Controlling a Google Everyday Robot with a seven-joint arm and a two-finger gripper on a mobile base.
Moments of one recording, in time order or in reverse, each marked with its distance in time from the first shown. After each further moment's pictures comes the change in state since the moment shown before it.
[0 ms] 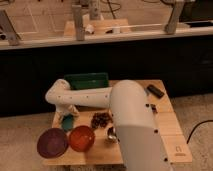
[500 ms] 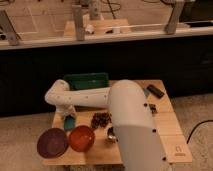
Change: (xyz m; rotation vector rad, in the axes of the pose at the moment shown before) arm -0.002 0.007 -0.002 -0.028 -0.009 0.037
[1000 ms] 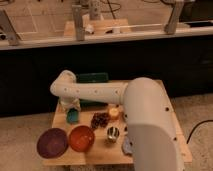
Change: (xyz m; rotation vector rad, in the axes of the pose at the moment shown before) arm 0.008 0.038 -0.069 0.050 0.095 0.059
